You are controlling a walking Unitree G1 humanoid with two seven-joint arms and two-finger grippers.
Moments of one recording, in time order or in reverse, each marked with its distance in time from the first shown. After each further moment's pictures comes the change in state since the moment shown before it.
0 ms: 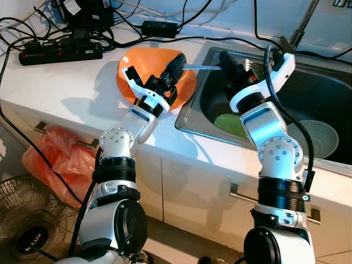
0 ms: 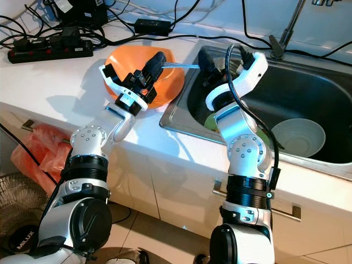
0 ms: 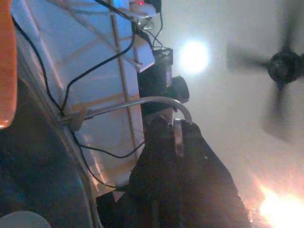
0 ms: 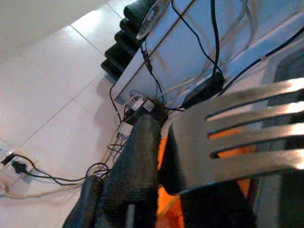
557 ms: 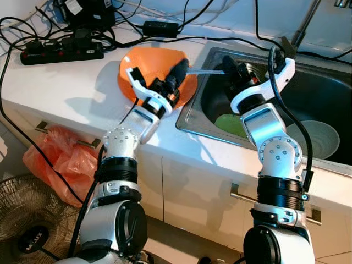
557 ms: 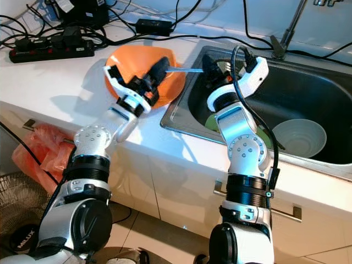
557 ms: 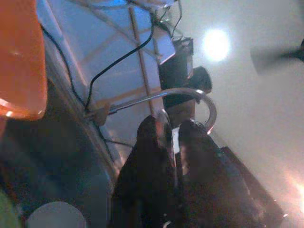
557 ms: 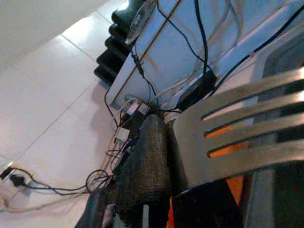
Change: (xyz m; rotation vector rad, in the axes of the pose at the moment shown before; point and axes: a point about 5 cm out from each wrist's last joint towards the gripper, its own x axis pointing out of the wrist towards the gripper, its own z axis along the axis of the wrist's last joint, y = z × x) left arm 0.002 0.008 -0.007 0.109 0.039 0.090; right arm 0.001 -0.009 0.002 0.057 -0.021 -0.054
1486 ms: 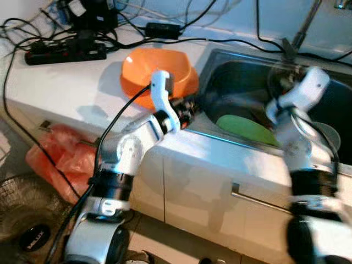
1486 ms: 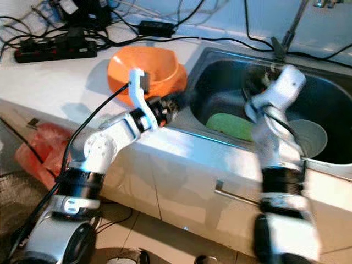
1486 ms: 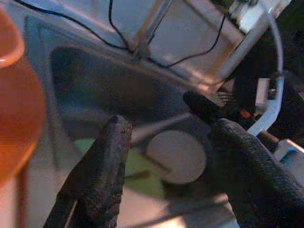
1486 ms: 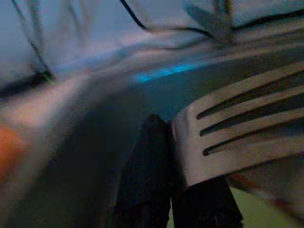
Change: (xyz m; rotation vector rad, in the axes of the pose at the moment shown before) left arm -0.019 -0.004 -0.022 0.730 0.372 0.080; right arm -0.020 -0.110 0.058 -0.682 0.010 -0.509
